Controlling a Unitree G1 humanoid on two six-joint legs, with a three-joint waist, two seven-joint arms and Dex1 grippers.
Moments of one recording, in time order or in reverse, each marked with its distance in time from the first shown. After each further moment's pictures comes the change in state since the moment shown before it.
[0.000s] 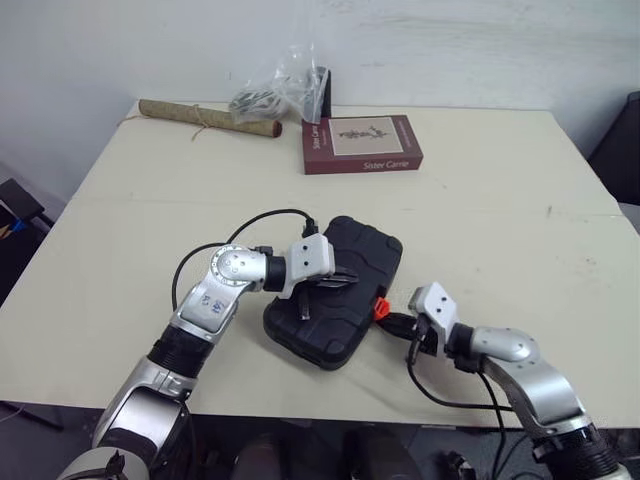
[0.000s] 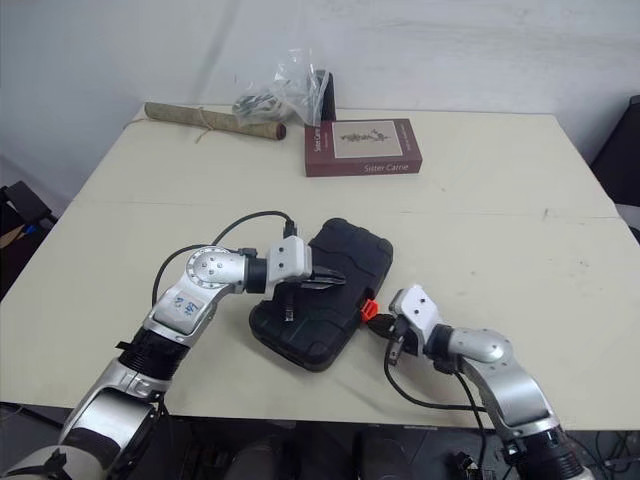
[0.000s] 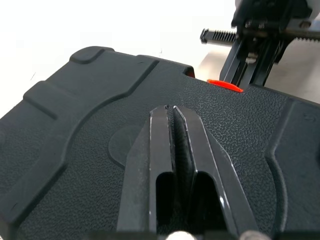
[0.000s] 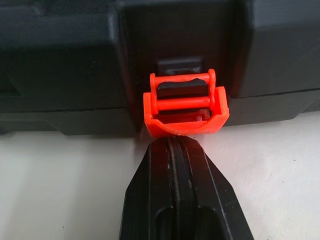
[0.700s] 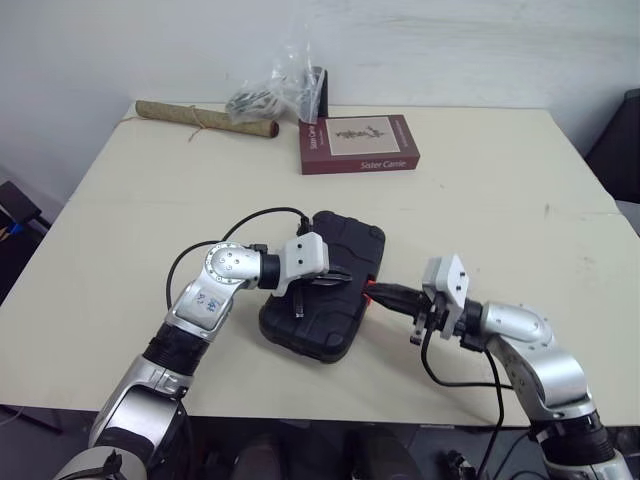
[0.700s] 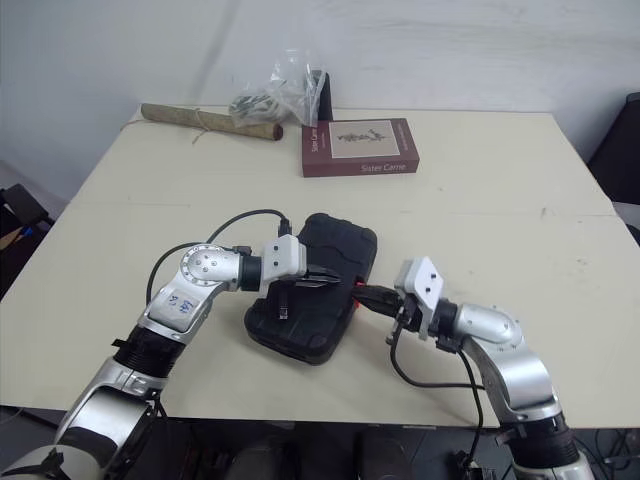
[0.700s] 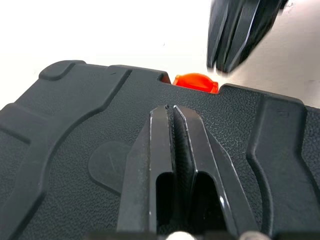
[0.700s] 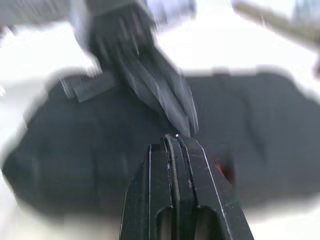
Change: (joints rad) left arm 0.007 0.005 0.011 0.021 0.009 -0.034 -0.020; right arm -0.114 0.021 -0.077 -0.115 0.094 -0.051 0.104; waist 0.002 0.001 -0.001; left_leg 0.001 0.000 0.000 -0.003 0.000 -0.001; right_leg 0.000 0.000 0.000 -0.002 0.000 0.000
